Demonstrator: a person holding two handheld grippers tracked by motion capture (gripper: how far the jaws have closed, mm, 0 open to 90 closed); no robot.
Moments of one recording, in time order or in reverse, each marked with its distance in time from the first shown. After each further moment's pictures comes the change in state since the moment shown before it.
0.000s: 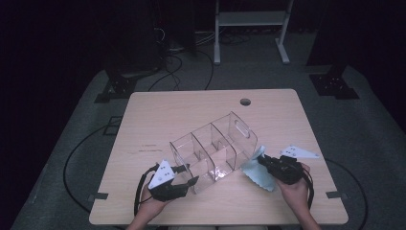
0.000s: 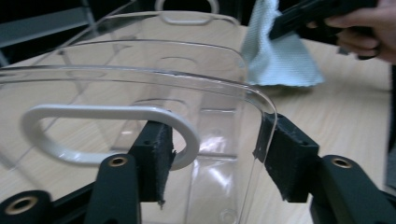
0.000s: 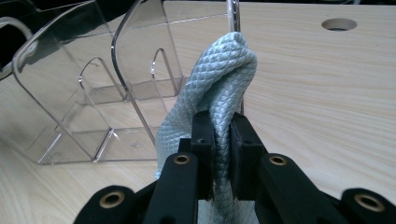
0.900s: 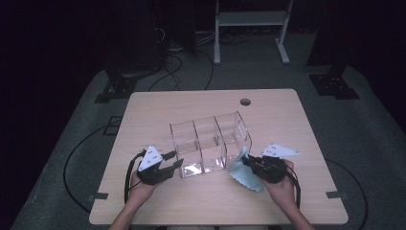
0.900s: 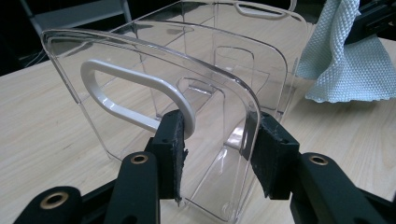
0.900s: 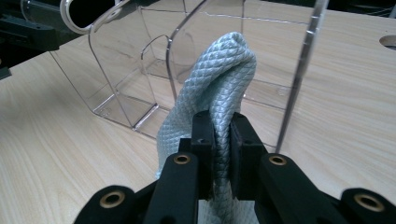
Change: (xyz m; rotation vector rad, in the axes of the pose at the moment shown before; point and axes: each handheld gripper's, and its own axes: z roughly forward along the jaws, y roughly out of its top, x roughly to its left) left arm 0.050 0.002 0.001 0.033 0.093 -0.030; right arm 0.035 0.015 0.023 0.039 0.071 -0.111
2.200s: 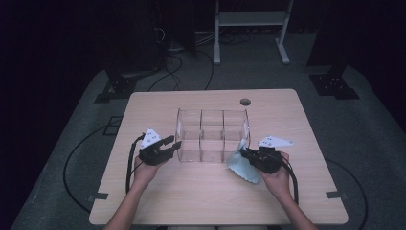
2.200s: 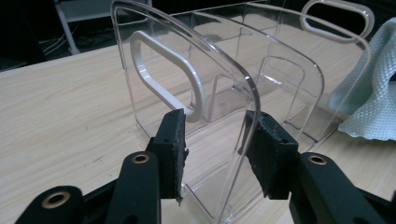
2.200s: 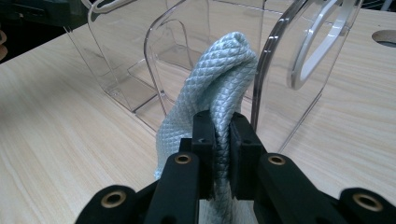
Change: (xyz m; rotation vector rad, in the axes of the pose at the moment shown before) left arm 0.045 0.008 0.029 -0.019 0.066 -0.123; right arm -0.019 0.009 0.025 0.024 -0.025 0.028
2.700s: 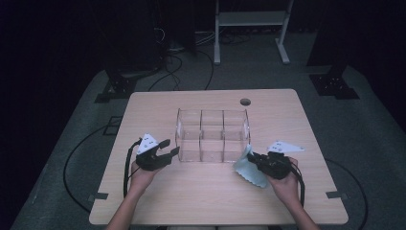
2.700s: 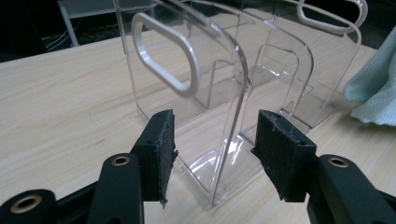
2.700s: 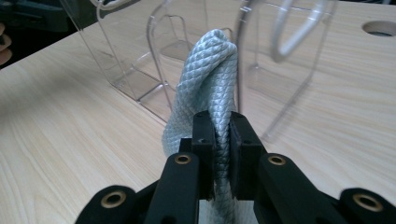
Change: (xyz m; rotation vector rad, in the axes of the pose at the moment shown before) left arm -0.004 -0.012 -0.013 0.013 0.011 -0.004; right arm -0.006 -0.015 -0.024 -0.015 0.009 0.025
